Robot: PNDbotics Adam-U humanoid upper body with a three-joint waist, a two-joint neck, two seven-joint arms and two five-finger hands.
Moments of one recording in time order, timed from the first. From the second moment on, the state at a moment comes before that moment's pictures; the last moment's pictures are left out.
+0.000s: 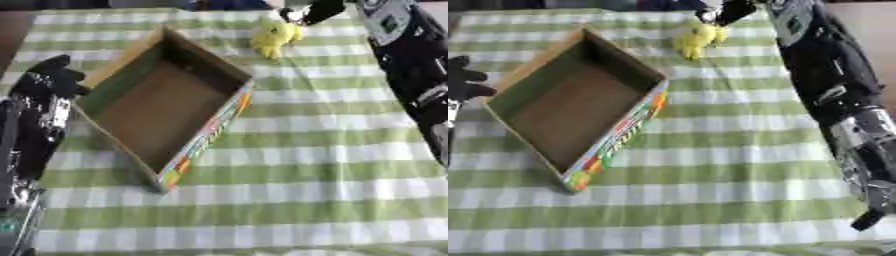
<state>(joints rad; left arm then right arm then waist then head) -0.31 0.25 -0.22 -1.84 -0.07 -0.02 0.12 -1.12 -0.49 0.03 -0.77 0.73 -0.26 0.45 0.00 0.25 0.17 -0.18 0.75</state>
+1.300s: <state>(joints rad) -0.32 0.24 -0.23 -1.84 -0.07 -0.01 0.09 -1.10 -0.49 0.01 -0.70 0.84 -0.26 0.53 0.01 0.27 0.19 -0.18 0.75</state>
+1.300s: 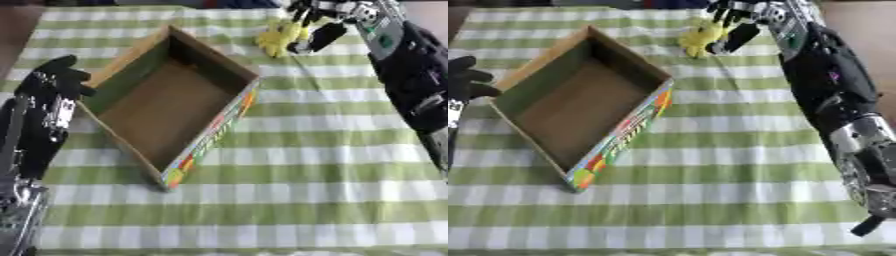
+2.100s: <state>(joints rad) -0.32 0.24 -0.23 -1.84 -0.07 -0.01 0.08 -1.10 -0.50 0.00 -0.69 0.85 -0.23 0.48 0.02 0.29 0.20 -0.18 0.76</state>
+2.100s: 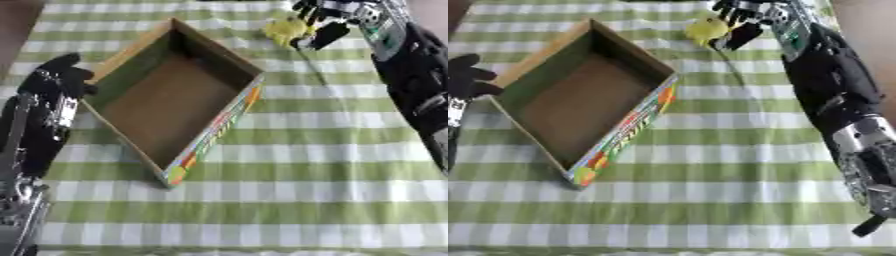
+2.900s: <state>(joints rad) -0.32 0.24 -0.24 -1.84 -0.07 -0.02 0.08 -1.13 -0.50 0.00 -0.69 0.86 -0.22 0.44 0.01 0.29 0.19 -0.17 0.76</state>
